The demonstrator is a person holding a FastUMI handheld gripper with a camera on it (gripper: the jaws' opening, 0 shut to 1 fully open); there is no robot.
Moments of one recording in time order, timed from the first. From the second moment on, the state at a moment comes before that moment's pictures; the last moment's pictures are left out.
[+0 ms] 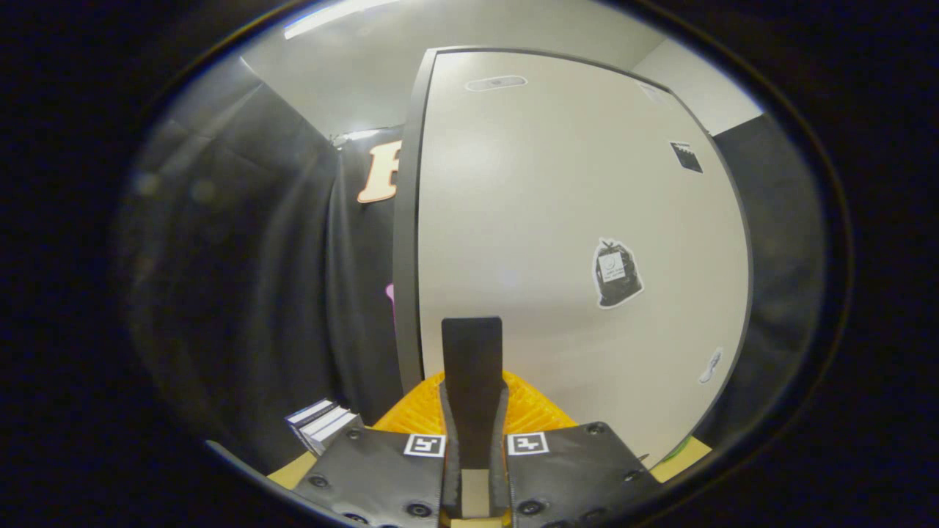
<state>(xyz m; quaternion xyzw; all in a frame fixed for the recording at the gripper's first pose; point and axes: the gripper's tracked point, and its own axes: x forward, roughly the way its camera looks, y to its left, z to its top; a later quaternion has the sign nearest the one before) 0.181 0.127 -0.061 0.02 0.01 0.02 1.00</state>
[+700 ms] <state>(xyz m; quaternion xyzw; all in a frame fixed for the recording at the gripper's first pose) 0.097 0.107 -0.054 0.04 0.02 0.13 0.99</state>
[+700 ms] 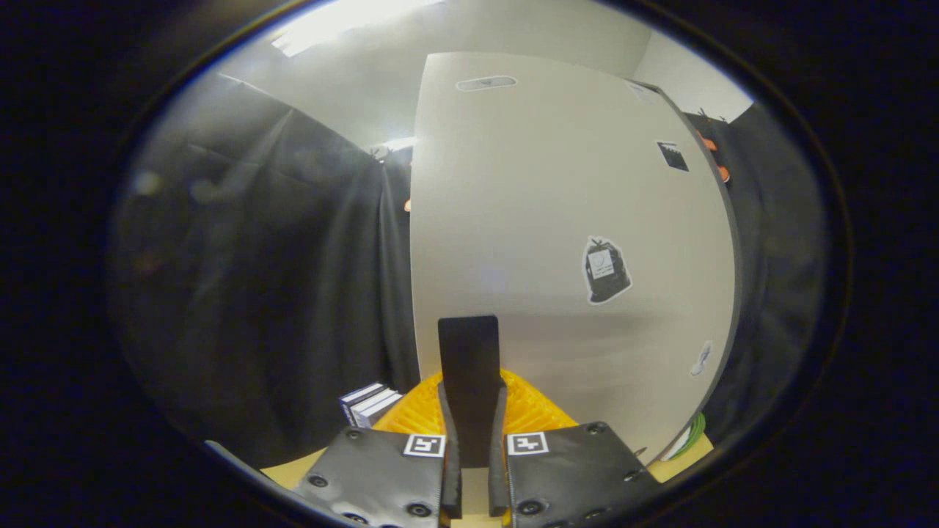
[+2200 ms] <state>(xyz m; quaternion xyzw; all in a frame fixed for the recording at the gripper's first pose) 0.006 -0.049 -0.041 0.03 0.04 0.07 1.00</state>
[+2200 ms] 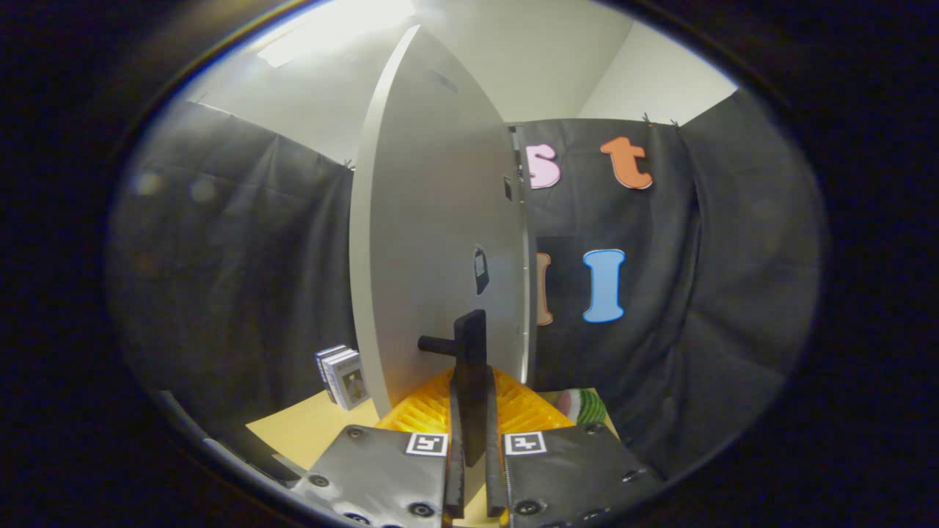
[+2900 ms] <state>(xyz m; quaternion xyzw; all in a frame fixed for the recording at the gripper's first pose) 0.005 -0.086 -0.044 0.04 0.05 0.05 1.00</state>
